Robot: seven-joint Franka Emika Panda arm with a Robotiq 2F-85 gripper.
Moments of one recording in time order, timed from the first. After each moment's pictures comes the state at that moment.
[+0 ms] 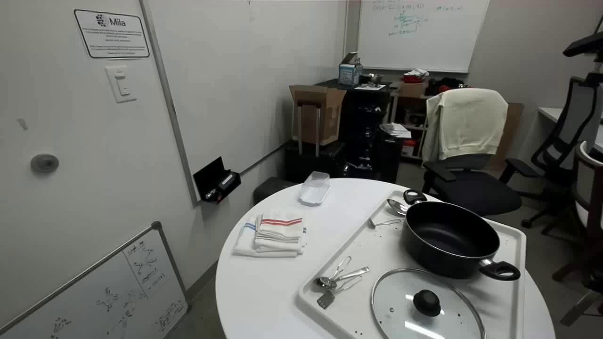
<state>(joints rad) 0.14 -0.69 0.28 -2.49 0.08 2.00 0.27</state>
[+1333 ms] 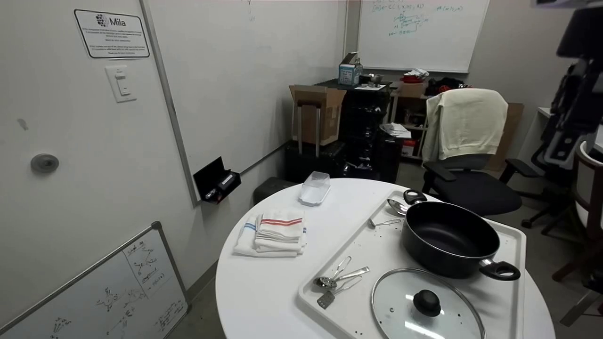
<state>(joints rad) 0.13 -0.35 0.24 -2.50 0.07 2.18 0.20</state>
